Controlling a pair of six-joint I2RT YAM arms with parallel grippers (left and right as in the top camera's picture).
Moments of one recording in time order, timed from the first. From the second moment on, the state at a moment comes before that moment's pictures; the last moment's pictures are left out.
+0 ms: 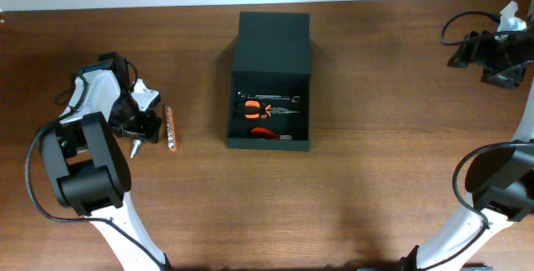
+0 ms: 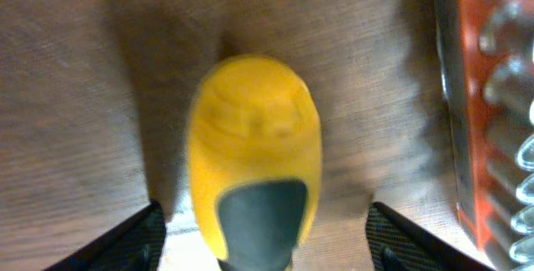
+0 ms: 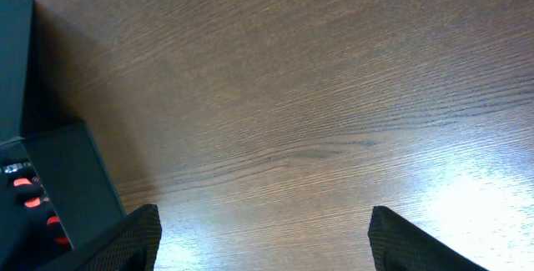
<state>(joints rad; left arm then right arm) 0.23 2.17 1.57 -1.09 -0.06 0.53 -0.42 2.08 2.24 -1.54 -0.25 0.00</state>
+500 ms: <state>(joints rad) 0.23 2.17 1.57 -1.09 -0.07 0.56 -0.42 2.08 2.24 -1.54 -0.25 0.00</state>
